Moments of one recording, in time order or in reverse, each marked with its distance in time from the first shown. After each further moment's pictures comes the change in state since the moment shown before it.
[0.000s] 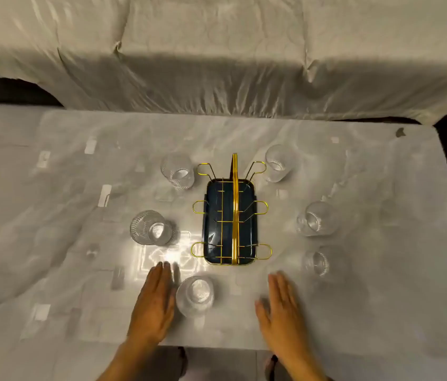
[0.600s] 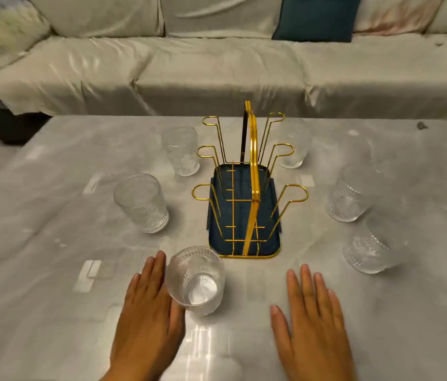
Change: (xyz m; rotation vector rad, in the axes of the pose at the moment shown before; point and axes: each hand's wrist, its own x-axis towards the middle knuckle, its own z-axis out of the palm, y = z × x) left_hand 0.026 -0.053 0.103 0.200 0.518 0.264; right_hand 0.041 0.045 0.109 -0.253 0.543 -0.273
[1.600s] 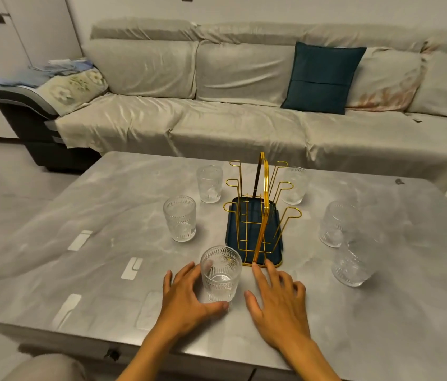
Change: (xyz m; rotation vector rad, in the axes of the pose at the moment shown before) left_hand 0.005 0.010 -0.018 -0.401 -0.051 -0.075; right_hand 0.030 -0.032 0.010 -0.108 0.042 -0.179
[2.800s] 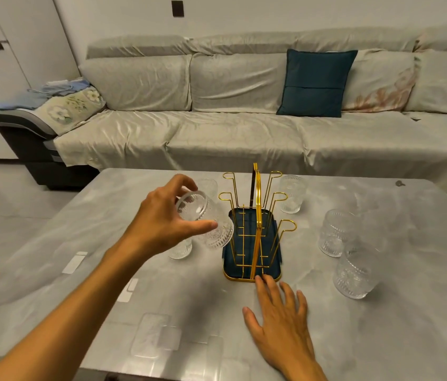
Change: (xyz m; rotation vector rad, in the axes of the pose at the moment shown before) left_hand 0.084 0.124 -0.144 0.062 0.154 0.301; right_hand 0.003 0.003 0.005 0.092 -0.055 0.064
